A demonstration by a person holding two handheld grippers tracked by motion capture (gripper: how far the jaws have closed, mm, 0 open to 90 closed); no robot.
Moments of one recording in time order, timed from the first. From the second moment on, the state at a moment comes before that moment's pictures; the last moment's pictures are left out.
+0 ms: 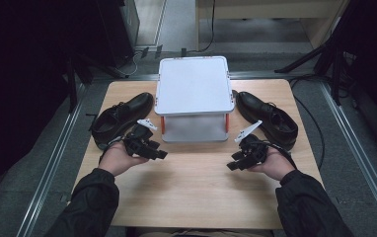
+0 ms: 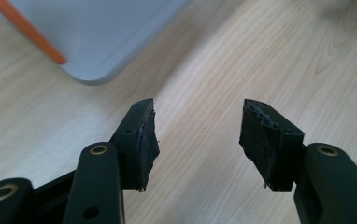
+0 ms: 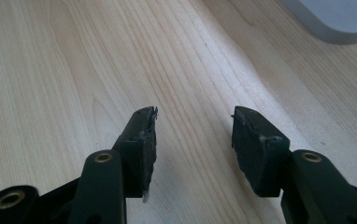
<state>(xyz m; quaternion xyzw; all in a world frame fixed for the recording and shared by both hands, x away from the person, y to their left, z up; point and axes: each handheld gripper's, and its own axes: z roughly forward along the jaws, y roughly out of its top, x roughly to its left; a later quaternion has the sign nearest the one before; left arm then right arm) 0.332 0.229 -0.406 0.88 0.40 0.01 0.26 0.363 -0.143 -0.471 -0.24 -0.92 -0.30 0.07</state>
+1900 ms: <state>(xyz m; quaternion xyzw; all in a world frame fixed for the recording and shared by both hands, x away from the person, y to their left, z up) 0.382 0.362 -0.337 0.89 0.44 0.07 0.09 0.361 -0.143 -0.480 -0.24 -0.92 -0.29 0.08</state>
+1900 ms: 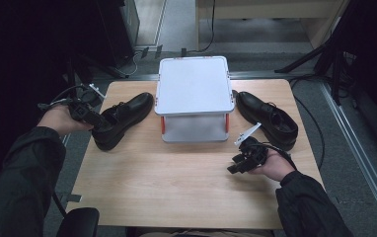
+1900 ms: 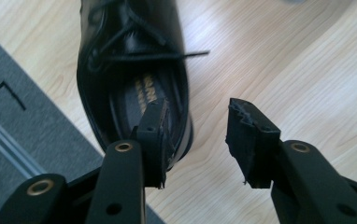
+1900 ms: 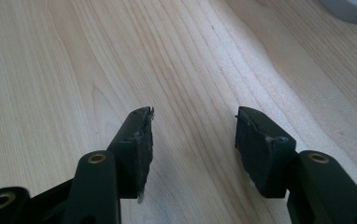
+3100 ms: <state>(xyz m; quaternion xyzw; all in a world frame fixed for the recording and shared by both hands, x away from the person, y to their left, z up) 0.395 0.365 -0.382 0.90 0.44 0.03 0.04 0.356 -0.154 -0.482 -0.25 -0.92 -0.29 0.08</state>
